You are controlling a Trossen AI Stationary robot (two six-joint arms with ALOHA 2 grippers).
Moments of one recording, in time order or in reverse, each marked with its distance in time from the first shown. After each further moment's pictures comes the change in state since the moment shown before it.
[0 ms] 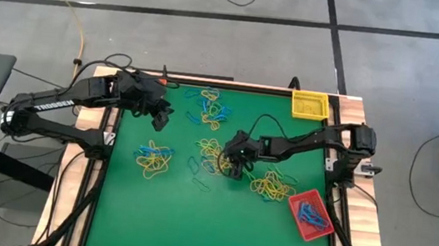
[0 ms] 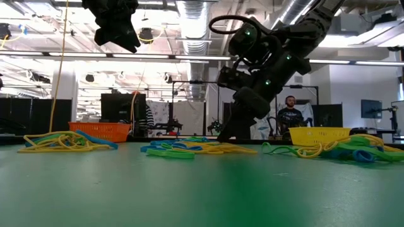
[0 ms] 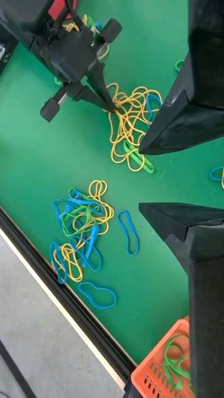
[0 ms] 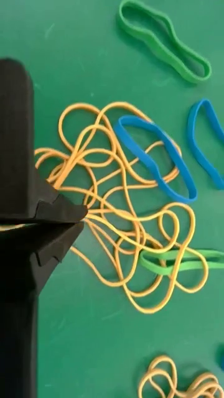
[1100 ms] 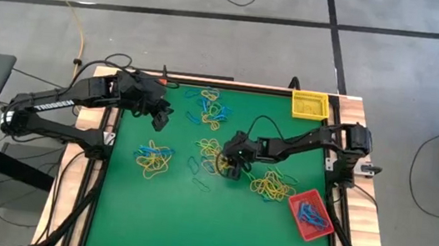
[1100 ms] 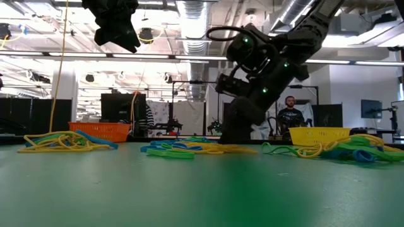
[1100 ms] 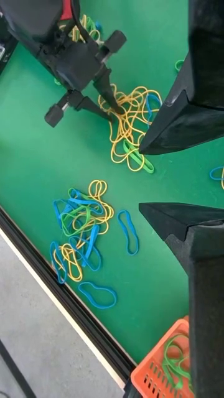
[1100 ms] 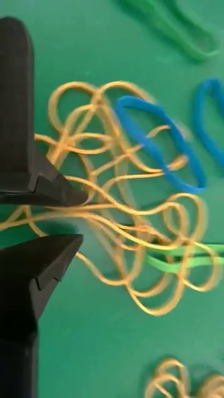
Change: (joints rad) left arm 0.000 0.000 0.000 0.000 0.000 0.000; right arm 0.008 0.051 0.003 0.055 0.034 0.012
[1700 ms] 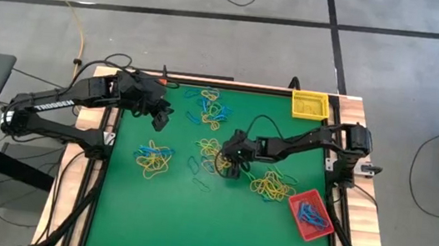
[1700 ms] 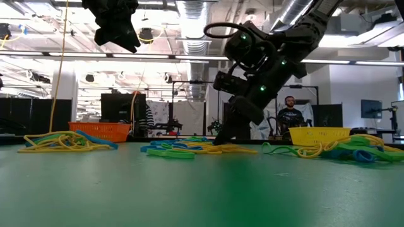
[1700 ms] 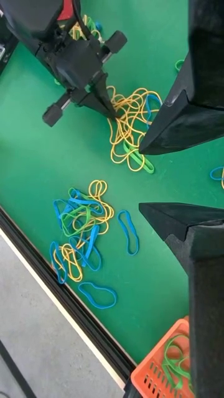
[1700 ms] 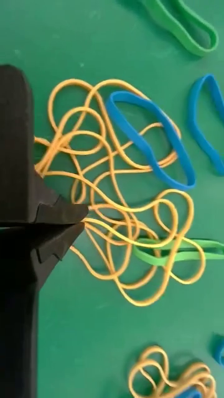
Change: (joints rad) left arm 0.000 0.000 0.000 0.000 0.000 0.000; right arm 0.001 -0.005 0.030 -0.039 0.027 -0.052
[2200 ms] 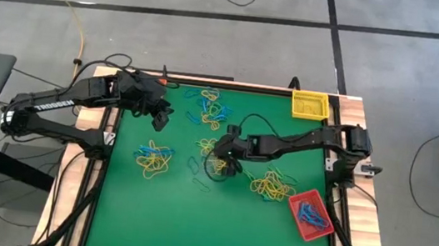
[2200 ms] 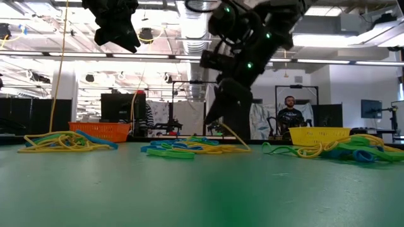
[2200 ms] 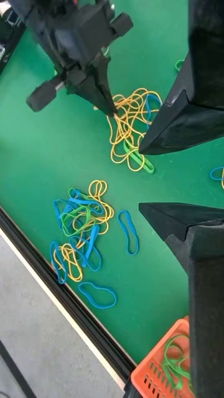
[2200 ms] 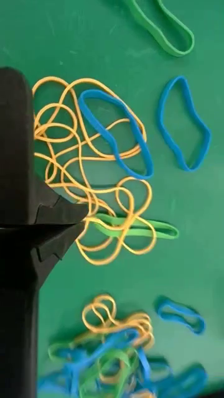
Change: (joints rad) left arm 0.000 0.000 0.000 0.000 0.000 0.000; right arm 0.057 -0.001 0.243 -0.316 0.161 -0.133
